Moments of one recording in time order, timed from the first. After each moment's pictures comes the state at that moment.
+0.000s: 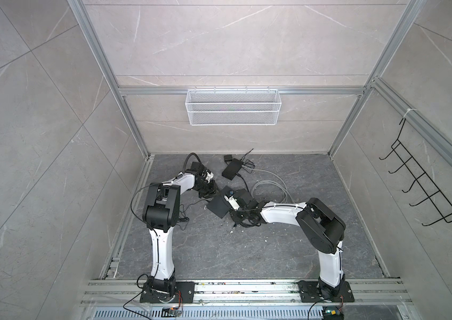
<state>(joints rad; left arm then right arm) -0.24 2.12 1.46 -0.56 0.61 -0.36 0.80 2.01 1.17 -0.07 -0.03 0.07</state>
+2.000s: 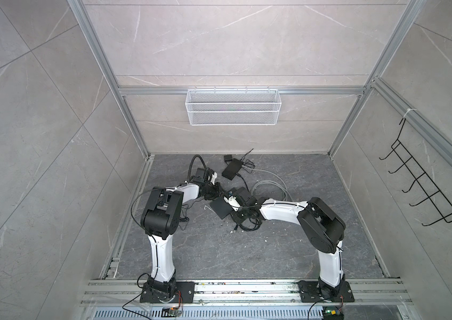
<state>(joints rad) -0.33 2.03 1.22 -0.18 0.53 -0.49 0.79 2.01 1.26 -0.25 -0.09 0.06</state>
